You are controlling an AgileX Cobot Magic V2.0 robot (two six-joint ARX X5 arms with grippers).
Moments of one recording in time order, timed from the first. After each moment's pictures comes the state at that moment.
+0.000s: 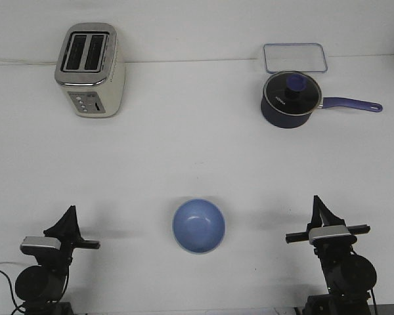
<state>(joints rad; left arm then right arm) -0.02 0.00 0.03 0.10 0.06 0.01 0.02 0.07 0.19 -0.15 -0.02 -0.17</state>
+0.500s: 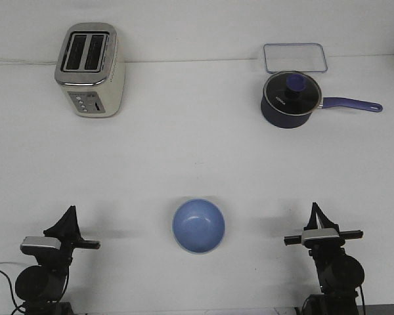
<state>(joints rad) -0.02 0.01 0.03 0.10 0.06 0.01 -0.05 0.00 0.01 -0.07 -0.03 -0.24</state>
